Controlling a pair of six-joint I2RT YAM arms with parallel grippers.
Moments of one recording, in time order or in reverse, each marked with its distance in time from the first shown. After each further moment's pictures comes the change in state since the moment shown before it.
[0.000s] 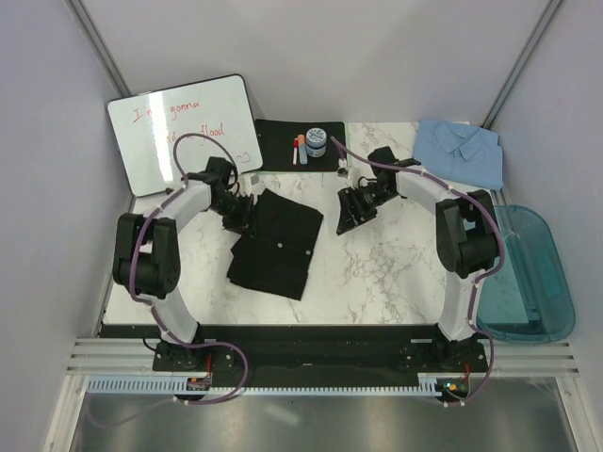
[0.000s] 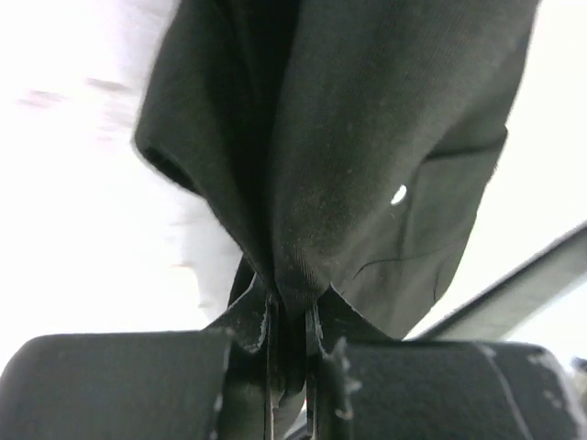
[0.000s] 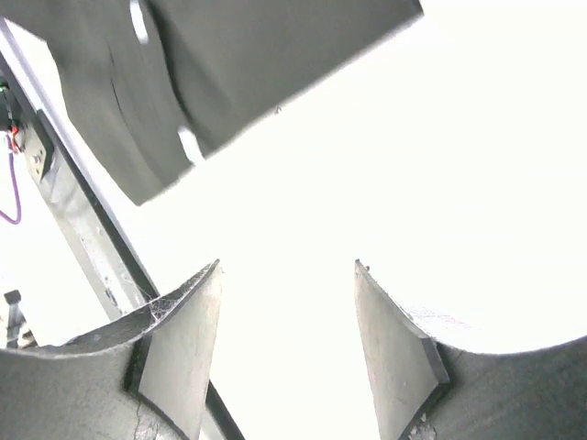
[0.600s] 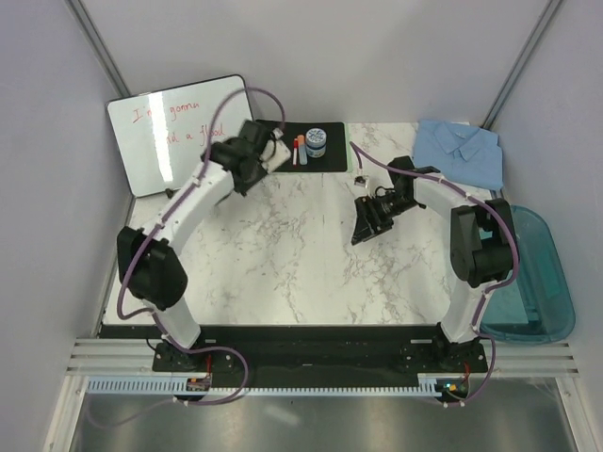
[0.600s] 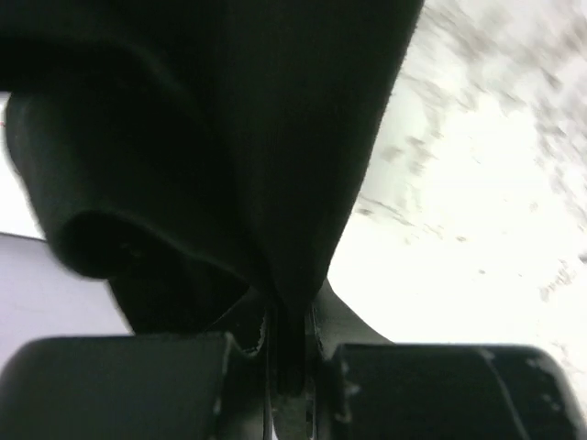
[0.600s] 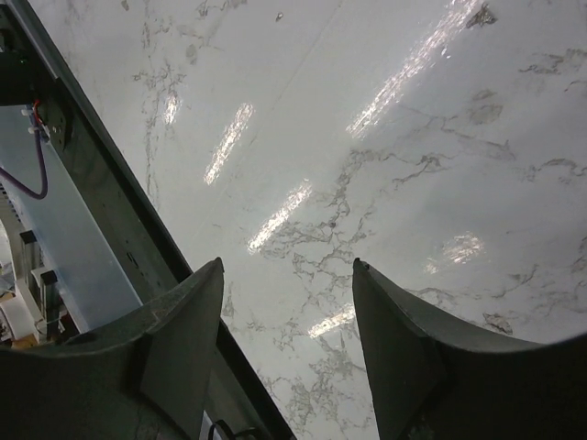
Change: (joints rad) left arm -0.238 0.011 0.550 -0.249 -0.835 0.525; right arm -0.109 -0.128 -0.163 -0.068 -0.035 -0.049
